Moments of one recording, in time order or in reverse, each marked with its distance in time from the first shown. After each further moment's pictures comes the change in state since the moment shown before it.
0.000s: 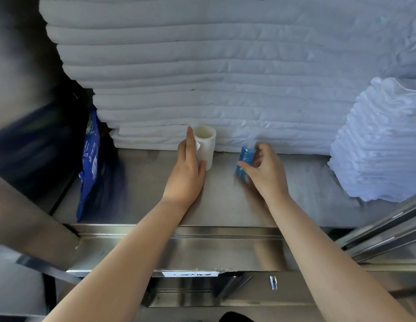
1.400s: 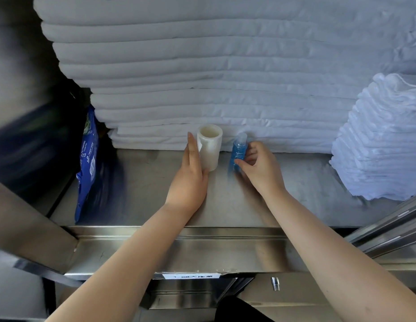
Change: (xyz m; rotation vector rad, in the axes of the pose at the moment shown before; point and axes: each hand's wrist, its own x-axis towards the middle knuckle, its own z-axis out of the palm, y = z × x) left_hand -0.012 0.012 -0.002 0.106 -0.120 -0.042; right_hand 0.003 -0.007 0.007 0.053 -0.072 -0.002
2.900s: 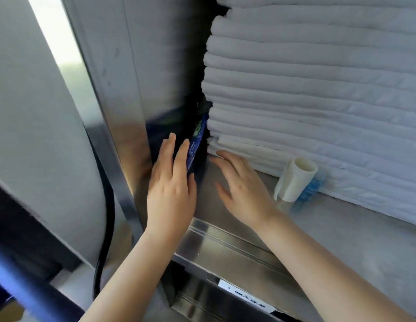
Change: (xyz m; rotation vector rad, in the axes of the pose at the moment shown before) left_hand -0.087 -0.059 -0.135 0.364 0.620 -0.146; right_hand -0.055 -0.152 0.098 -0.162 -0.277 -1.016
